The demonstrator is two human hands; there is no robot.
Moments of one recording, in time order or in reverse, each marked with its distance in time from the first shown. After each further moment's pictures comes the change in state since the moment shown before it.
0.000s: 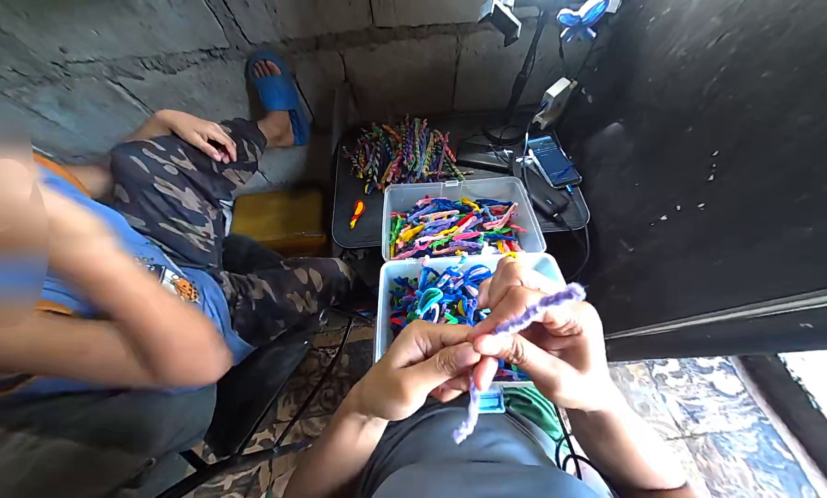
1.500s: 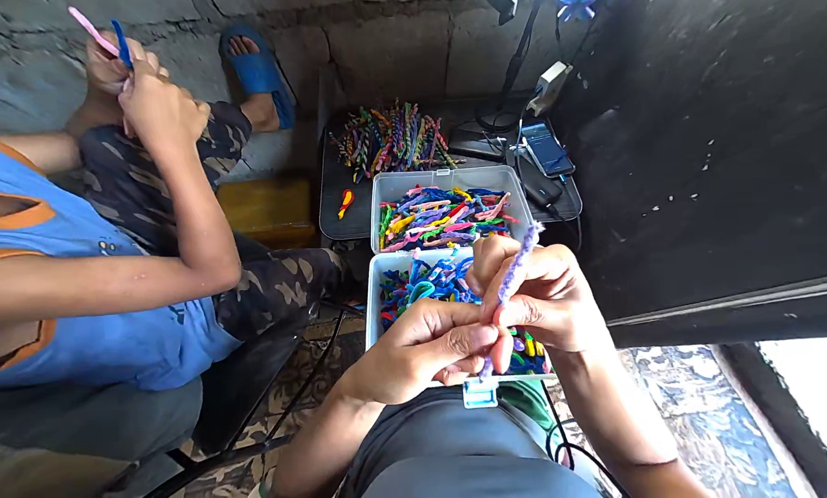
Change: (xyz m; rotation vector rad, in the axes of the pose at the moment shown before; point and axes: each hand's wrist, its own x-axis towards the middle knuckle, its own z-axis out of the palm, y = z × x) left_hand 0.019 0.006 -0.001 -0.023 -0.002 -0.088; right_hand 0.015 0.025 -0.021 0.477 -0.118 0.127
